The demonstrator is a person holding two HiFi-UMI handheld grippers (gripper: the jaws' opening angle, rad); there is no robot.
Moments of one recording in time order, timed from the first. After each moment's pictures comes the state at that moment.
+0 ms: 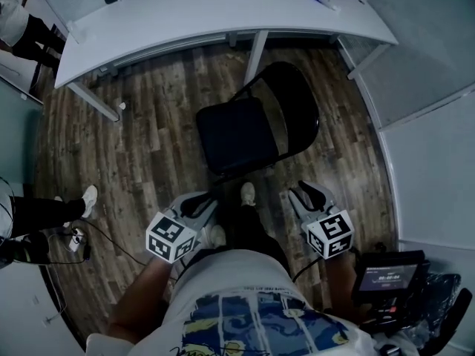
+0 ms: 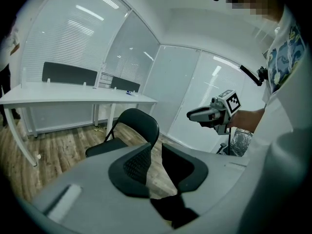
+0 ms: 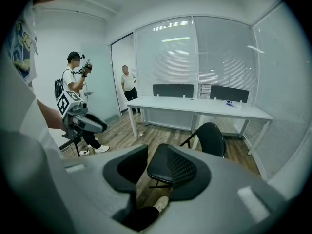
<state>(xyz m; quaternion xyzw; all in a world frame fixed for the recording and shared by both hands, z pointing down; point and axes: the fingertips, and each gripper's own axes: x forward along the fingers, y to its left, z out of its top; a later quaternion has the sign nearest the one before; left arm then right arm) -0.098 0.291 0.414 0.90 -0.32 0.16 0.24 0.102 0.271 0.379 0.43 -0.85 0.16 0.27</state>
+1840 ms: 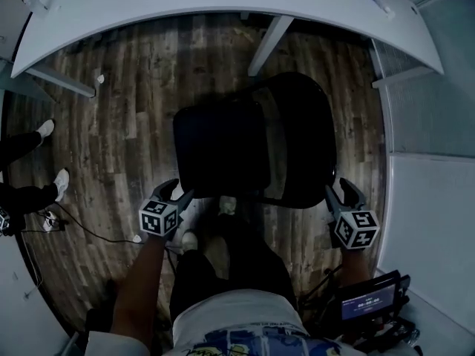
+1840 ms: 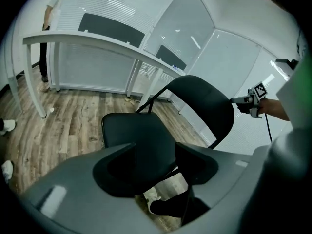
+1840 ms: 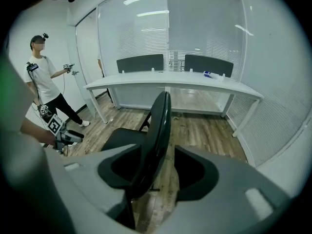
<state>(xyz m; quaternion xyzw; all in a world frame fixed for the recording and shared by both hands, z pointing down) -0.099 0.086 0.736 0.77 -0.45 0.21 0.41 0.306 0.001 0.574 0.49 -0.76 0.24 0.35</state>
